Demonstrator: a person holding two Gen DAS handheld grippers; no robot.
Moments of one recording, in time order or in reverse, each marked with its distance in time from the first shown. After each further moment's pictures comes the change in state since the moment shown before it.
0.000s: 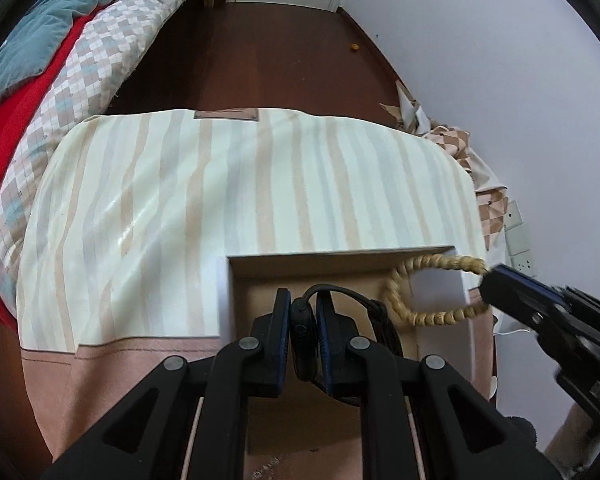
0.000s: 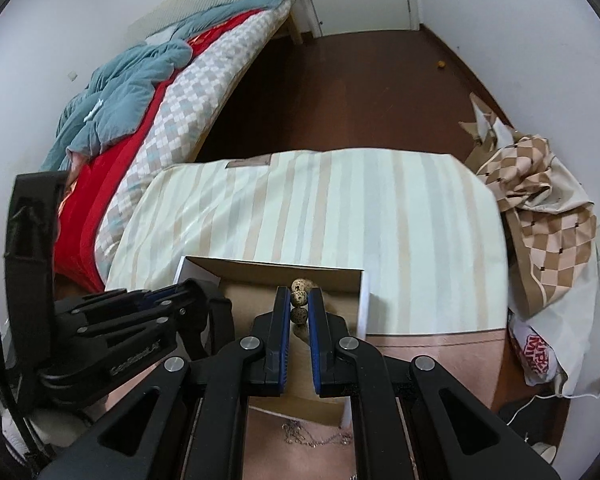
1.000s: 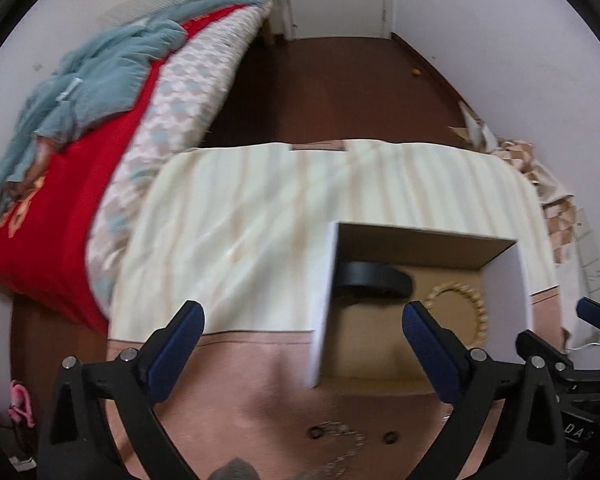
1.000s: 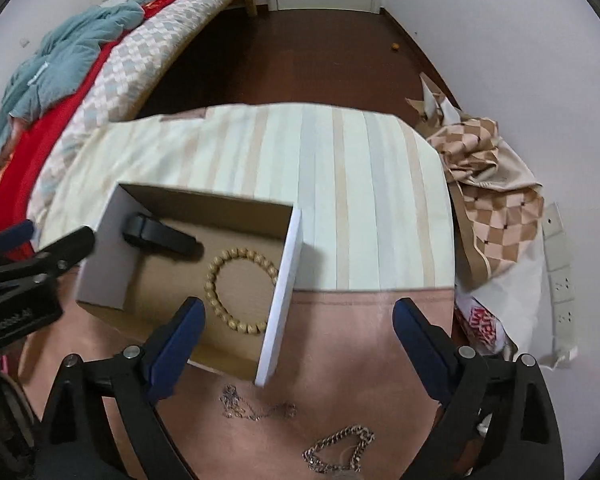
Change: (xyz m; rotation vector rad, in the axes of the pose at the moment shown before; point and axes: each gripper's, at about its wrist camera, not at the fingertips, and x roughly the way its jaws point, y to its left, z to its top) left arm -0.040 0.008 -0.029 0.017 -0.144 0.348; right arm 0.015 -0.011 -0.041 -0.015 0.089 -0.287
